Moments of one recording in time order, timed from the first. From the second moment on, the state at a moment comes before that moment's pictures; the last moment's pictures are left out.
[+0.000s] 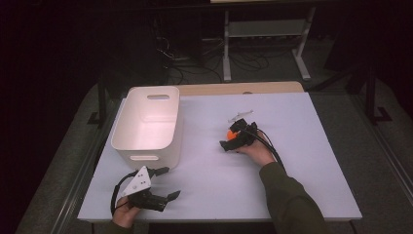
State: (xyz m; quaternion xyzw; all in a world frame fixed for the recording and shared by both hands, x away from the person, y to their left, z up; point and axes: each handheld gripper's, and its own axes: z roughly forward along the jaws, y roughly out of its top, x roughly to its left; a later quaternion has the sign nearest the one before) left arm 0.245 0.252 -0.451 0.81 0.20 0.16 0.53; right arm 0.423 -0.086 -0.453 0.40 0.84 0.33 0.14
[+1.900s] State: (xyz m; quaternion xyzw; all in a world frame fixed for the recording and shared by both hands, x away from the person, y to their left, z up) left arm 0.245 0.252 -0.451 0.81 0.20 0.16 0.52; right arm 0.423 -0.091 -0.452 0.42 0.82 0.35 0.14
